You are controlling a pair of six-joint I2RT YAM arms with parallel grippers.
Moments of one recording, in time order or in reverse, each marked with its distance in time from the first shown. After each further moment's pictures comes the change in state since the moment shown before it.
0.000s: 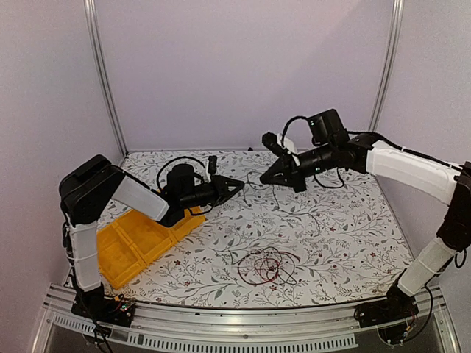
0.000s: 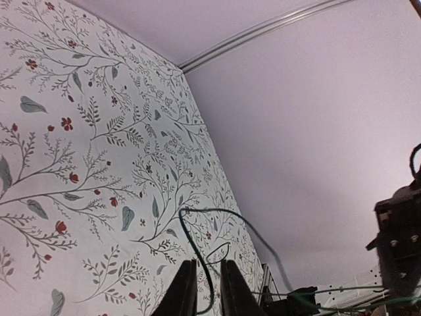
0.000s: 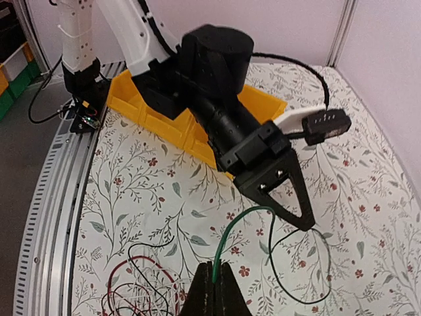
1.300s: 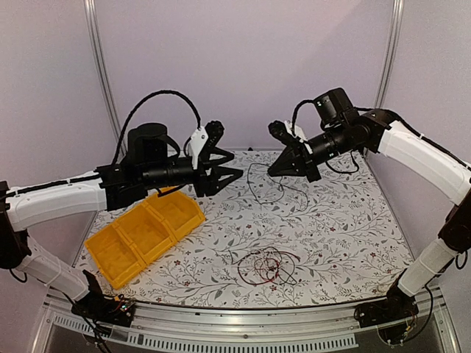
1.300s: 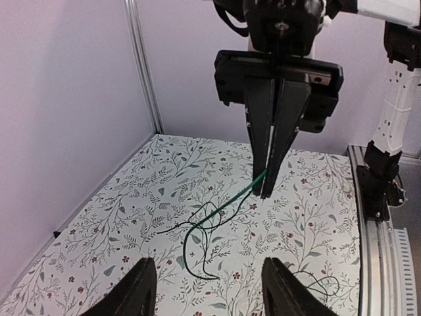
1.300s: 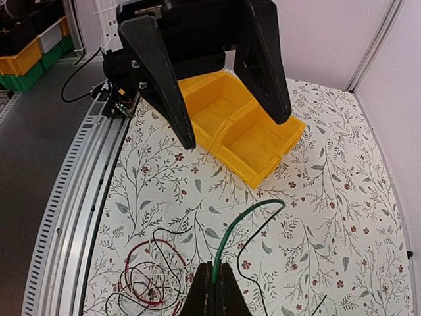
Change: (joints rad) left arm -0.190 -0.691 0.089 -0.850 -0.135 1.208; right arm -0.003 -0.048 0.322 -0.428 -0.070 -0.235
